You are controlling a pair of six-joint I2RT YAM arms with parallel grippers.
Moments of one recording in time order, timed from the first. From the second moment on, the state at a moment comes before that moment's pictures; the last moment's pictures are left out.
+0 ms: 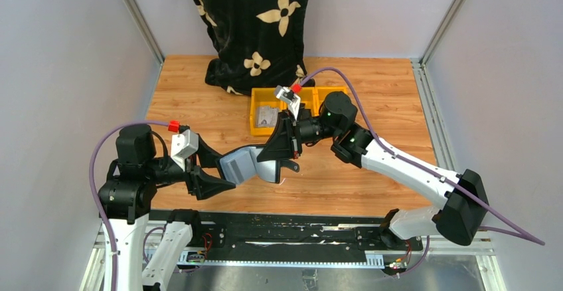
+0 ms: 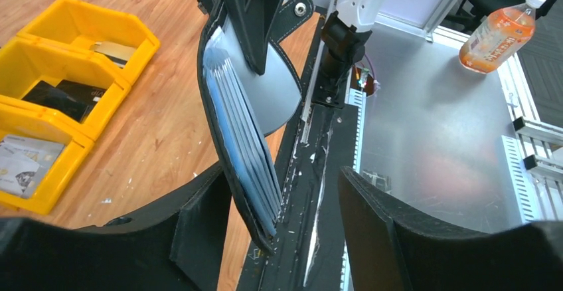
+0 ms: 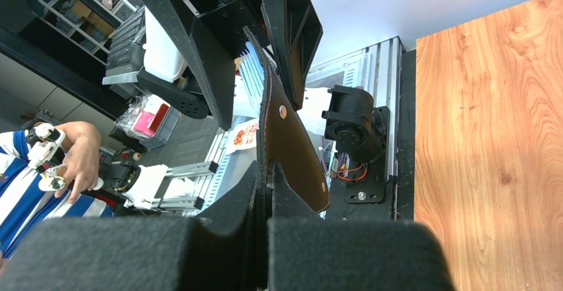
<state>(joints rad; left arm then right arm) -0.04 0.62 1.13 -1.05 1.31 0.34 0.87 1.32 1.08 0.35 -0.97 0.69</state>
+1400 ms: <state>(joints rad) -0.04 0.67 1.14 -1.05 1.31 0.34 0.94 1.33 1.08 0.39 -1.00 0.69</state>
